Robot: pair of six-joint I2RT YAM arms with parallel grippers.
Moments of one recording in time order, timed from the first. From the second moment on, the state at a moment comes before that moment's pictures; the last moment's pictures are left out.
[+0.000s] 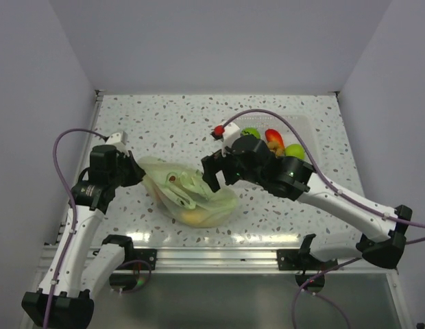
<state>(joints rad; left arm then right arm) -0.11 0.79 0.84 -0.72 0.10 -0.38 1.02 1.23 1.31 -0.66 0.18 0.31</state>
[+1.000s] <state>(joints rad) -0.11 0.82 0.94 -0.82 0.11 -0.38 0.90 1.29 1.24 -0.59 0.30 0.35</state>
